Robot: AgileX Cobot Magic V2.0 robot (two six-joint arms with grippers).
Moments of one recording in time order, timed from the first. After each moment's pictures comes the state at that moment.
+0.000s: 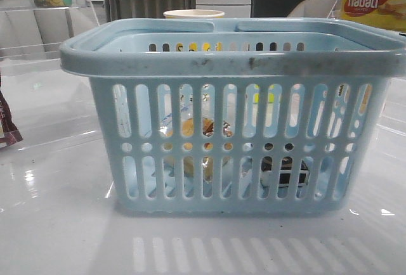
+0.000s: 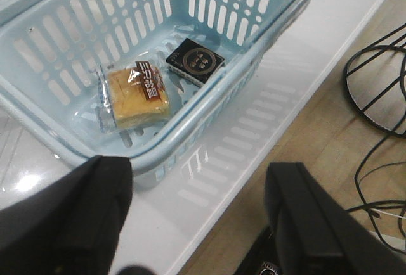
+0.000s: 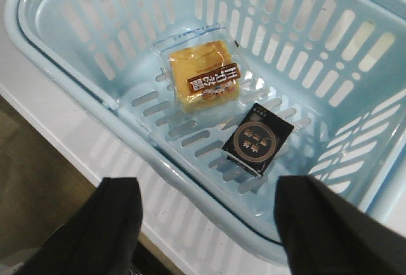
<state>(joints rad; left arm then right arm) -0.64 0.92 -1.05 -0.29 0.94 0.39 0.45 1.01 -1.01 0.23 0.82 -0.23</state>
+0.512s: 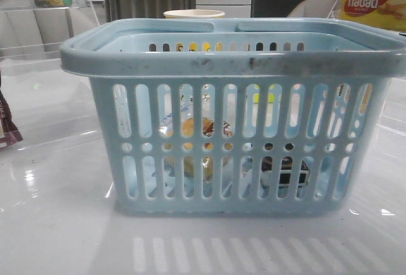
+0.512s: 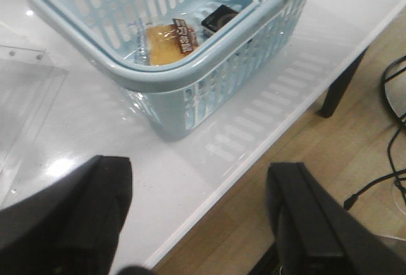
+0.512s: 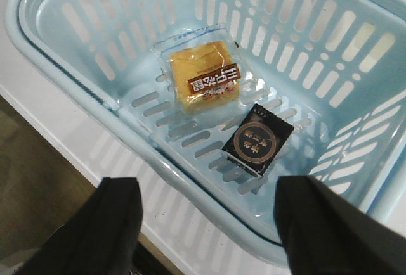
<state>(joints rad) -0.64 0.67 -0.85 -0.13 0.94 0.23 0.45 1.01 -1.01 0.23 0.82 -0.23</state>
